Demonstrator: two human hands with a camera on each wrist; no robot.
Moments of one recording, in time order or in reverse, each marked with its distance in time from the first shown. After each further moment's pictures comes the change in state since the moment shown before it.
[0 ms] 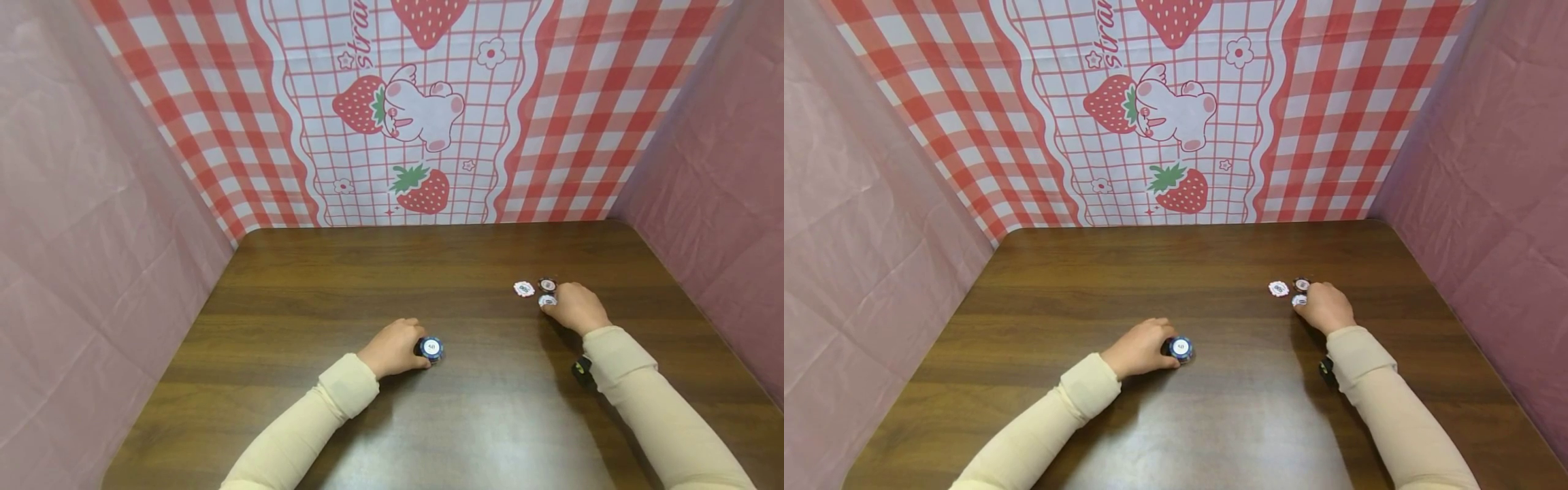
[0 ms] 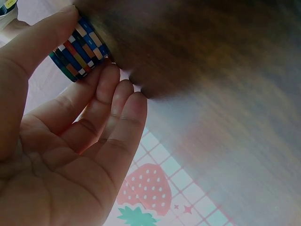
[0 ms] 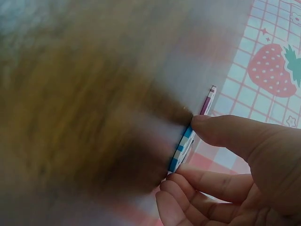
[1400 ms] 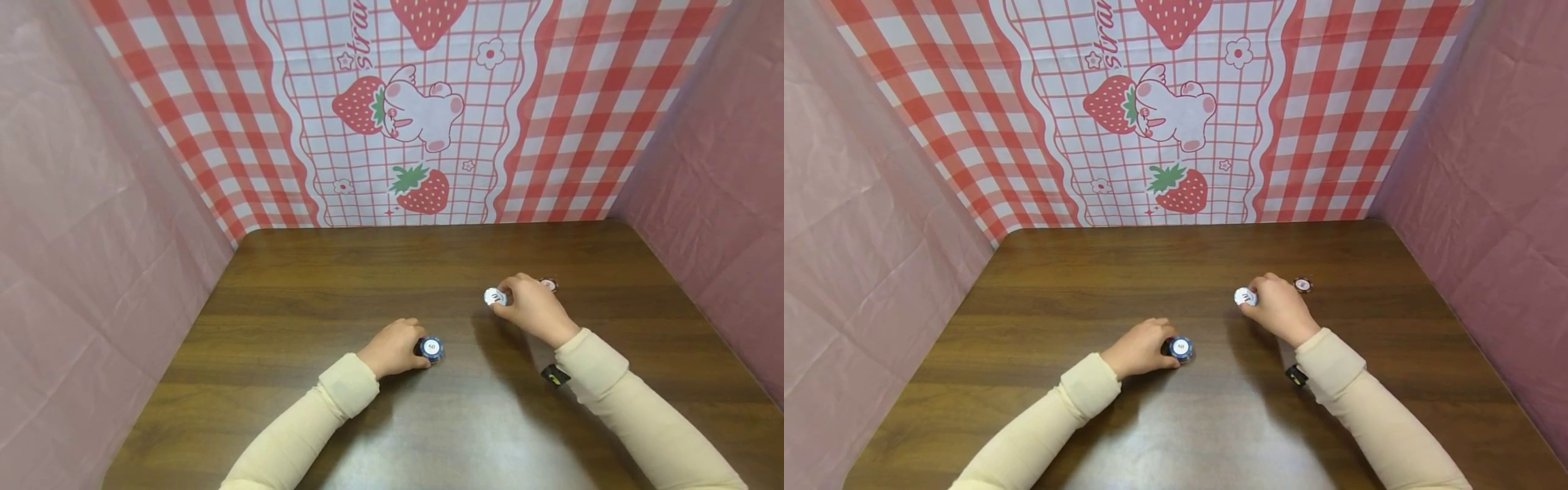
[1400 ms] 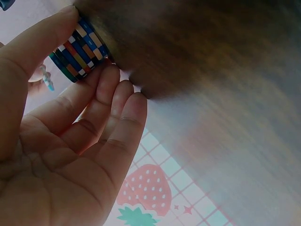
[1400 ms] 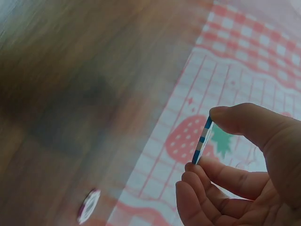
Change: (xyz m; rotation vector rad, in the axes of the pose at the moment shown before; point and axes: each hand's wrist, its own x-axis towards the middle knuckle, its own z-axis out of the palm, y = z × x) left_hand 0.001 0.000 0.000 0.008 -0.002 0.010; right_hand -0.014 -0.090 -0.005 0.110 0.149 -0.259
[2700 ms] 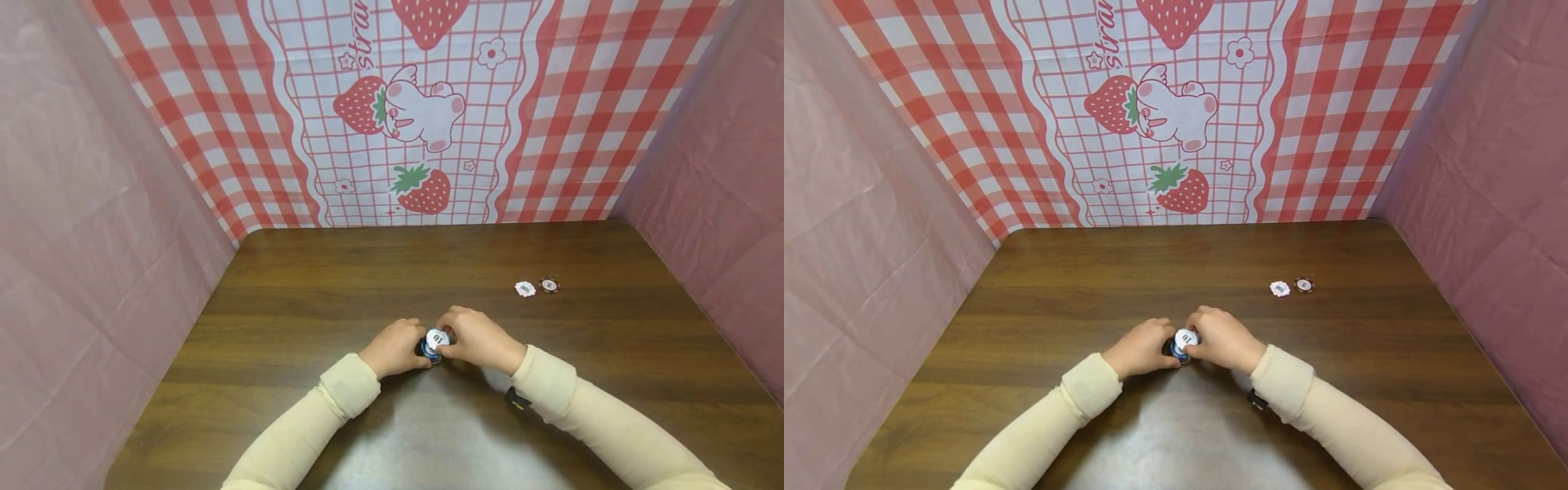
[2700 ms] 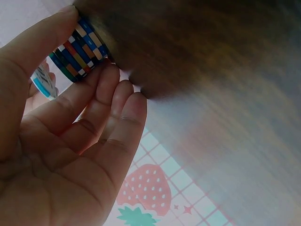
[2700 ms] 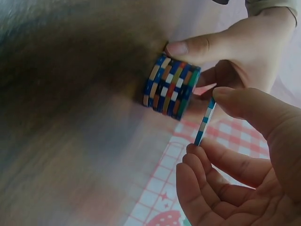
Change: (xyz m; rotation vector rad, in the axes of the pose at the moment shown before) left_hand 0.000 0.000 0.000 -0.003 0.009 -0.004; right_hand -0.009 -0.076 0.047 0.048 -0.159 -0.298
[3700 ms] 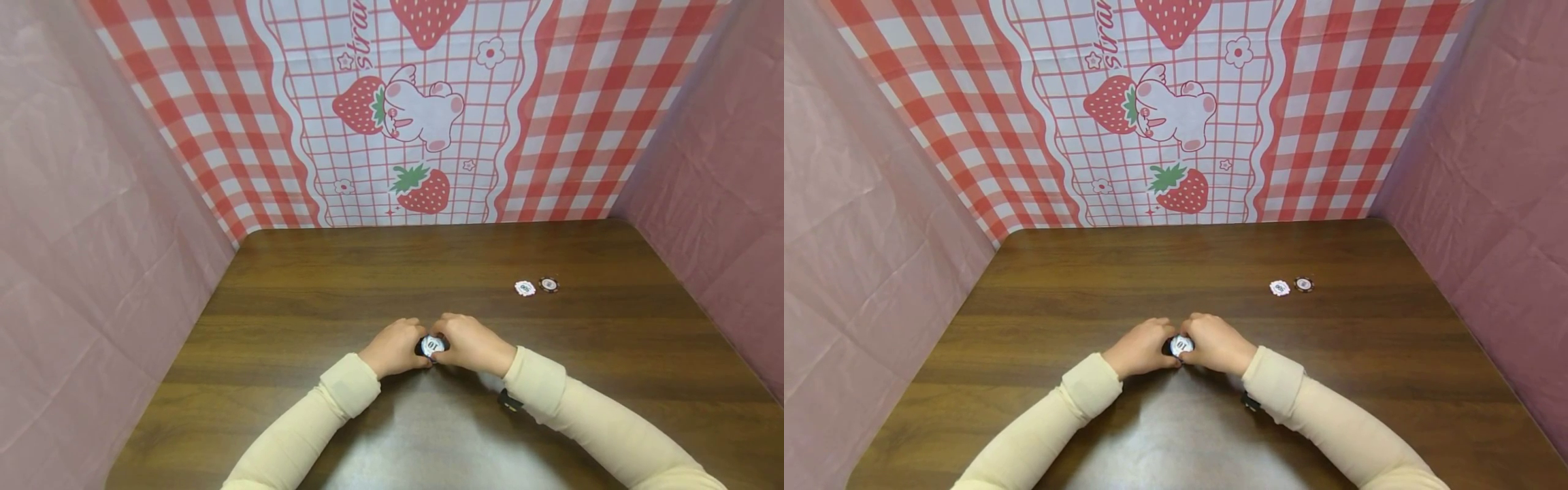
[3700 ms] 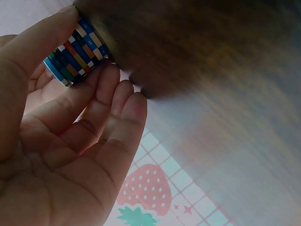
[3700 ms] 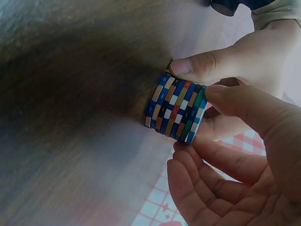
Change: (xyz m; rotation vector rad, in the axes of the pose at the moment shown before) left_hand 0.000 0.000 0.000 0.003 0.004 0.008; right_hand 0.003 -0.008 0.008 0.005 -0.055 -0.043
